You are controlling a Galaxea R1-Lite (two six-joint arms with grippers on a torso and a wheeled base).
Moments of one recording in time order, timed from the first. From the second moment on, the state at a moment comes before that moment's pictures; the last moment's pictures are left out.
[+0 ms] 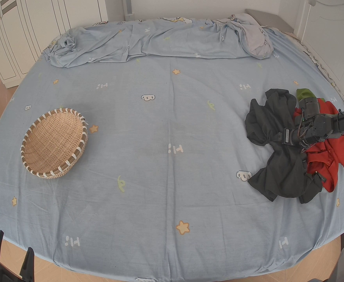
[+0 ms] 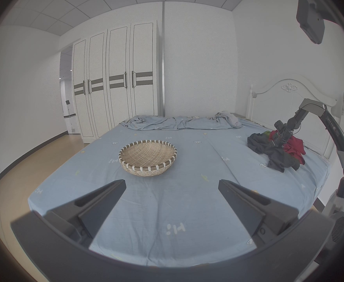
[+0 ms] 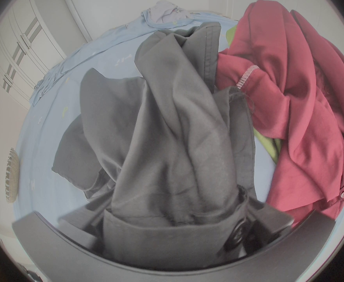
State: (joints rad) left arm 0.00 0.02 -0.02 -0.01 -0.02 0.01; right arm -0.05 2.21 -1.55 0.08 0.07 0.16
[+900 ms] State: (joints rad) left arm 0.00 0.02 -0.02 -0.01 -0.02 0.01; right arm -0.04 2.12 -1.54 0.15 0.08 0.17
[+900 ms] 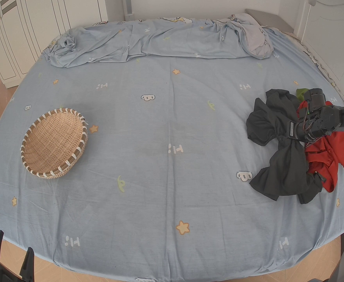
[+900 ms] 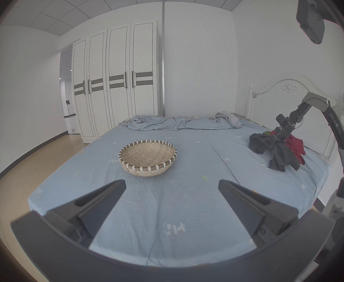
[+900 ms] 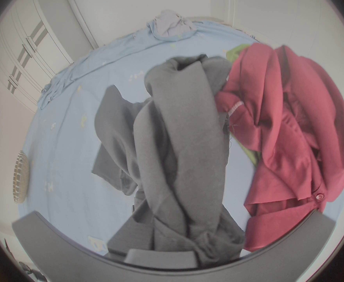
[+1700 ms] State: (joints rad) left arm 0.00 0.02 -0.02 -0.01 -0.02 0.01; right arm 0.03 1.75 -1.43 0.18 0.07 0.18
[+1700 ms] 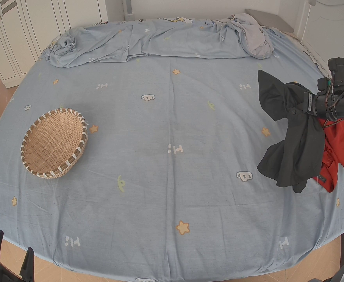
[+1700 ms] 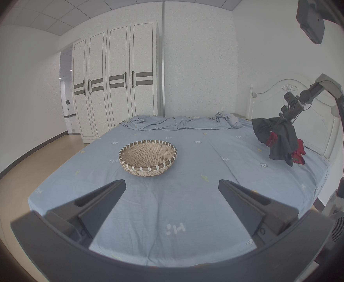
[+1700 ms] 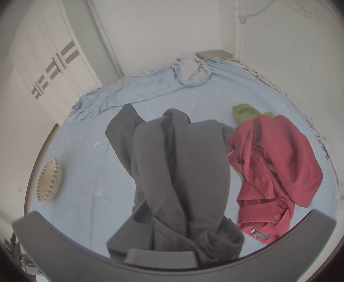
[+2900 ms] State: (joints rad) left arm 0.00 0.02 -0.02 -0.01 -0.02 0.01; right arm 0.55 1.68 -1.48 0.32 -0.03 0.25
